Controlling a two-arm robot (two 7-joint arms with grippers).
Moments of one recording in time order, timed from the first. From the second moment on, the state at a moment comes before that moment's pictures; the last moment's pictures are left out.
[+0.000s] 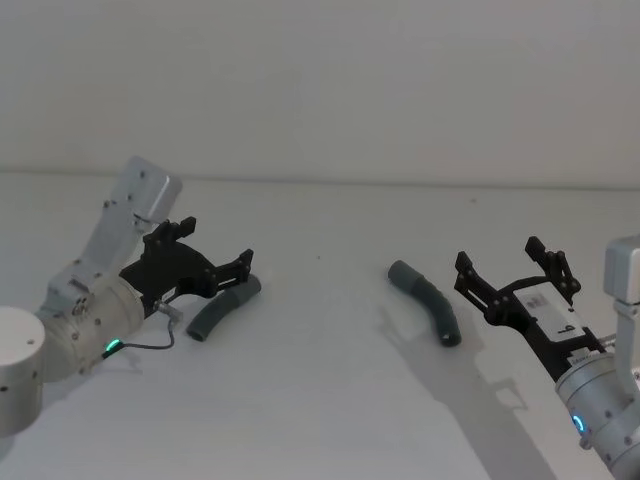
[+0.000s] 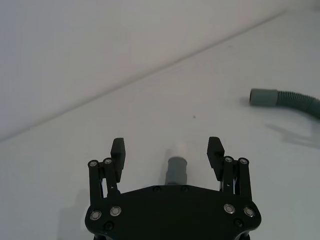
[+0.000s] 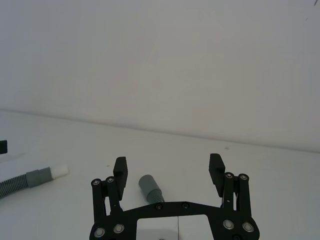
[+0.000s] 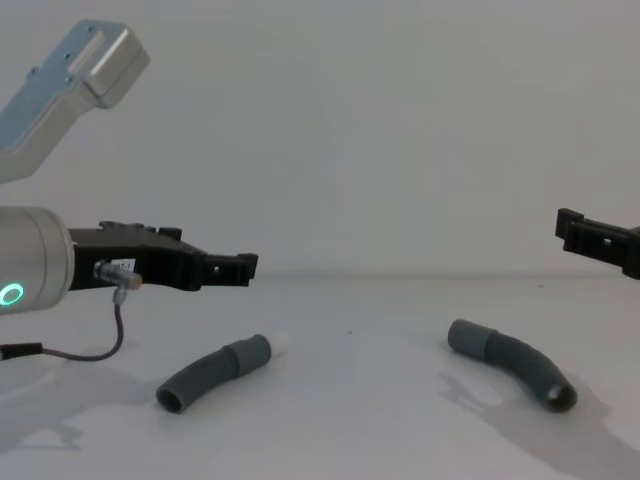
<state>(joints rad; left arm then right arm) -0.32 0.44 0.41 -1.62 -0.34 0.31 -0.21 -0.01 0.34 -0.23 -1.77 0.29 0.03 0.07</state>
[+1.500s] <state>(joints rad) -0.52 0.45 0.49 -1.37 -0.31 0.42 -0.47 -0.01 0.34 -0.23 -1.77 0.29 0.03 0.07</state>
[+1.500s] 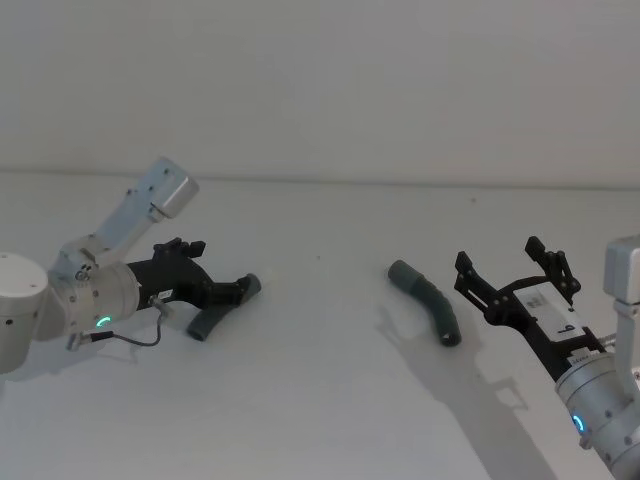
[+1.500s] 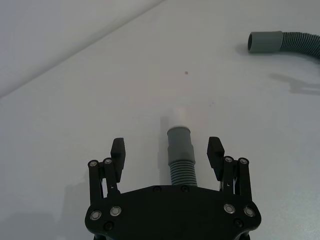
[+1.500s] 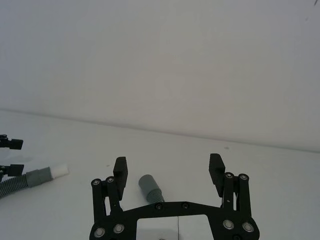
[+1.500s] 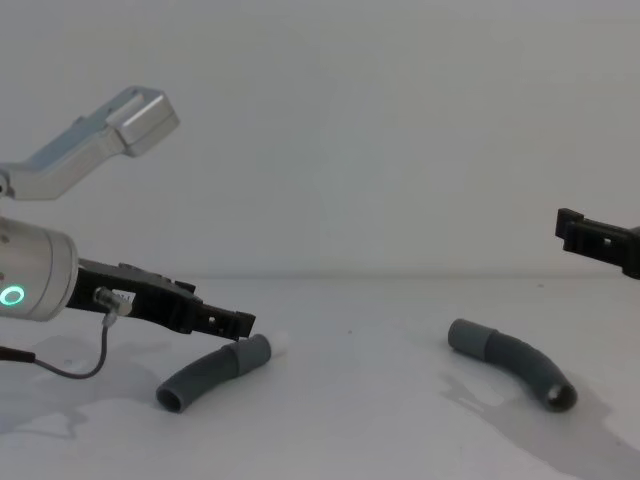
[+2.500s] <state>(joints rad) -0.57 0.41 0.52 -1.29 -0.29 0.45 -0.50 -0.01 0.34 -0.23 -1.77 0.29 0.03 0.07</state>
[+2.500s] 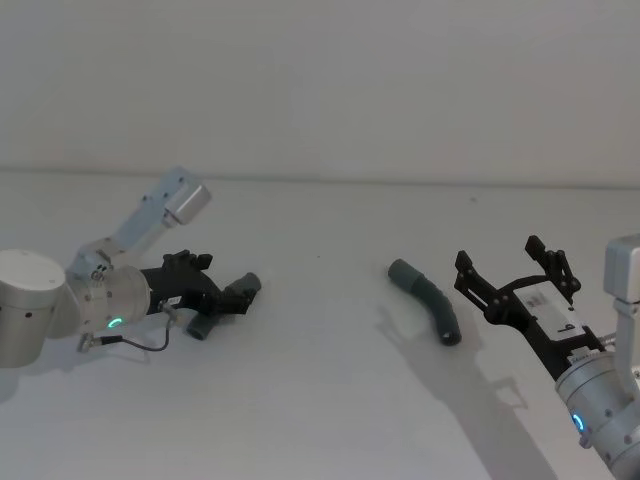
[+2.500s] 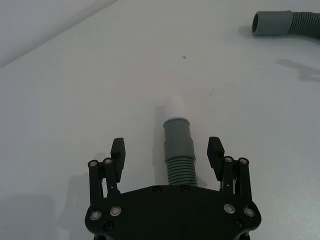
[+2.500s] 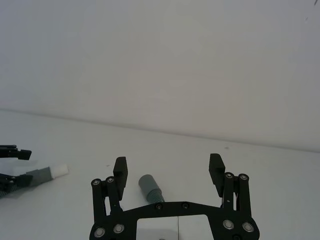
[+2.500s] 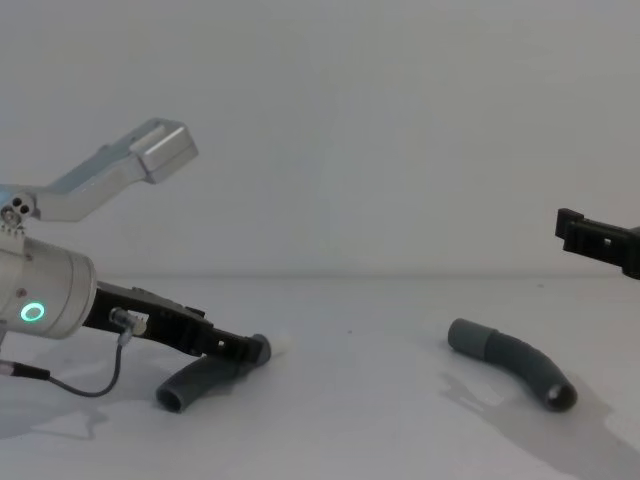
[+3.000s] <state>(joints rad) -0.58 0.39 0.53 -1.25 -0.28 0.45 -0.51 -0.01 0.34 -0.23 -1.77 0.29 0.03 0.07</state>
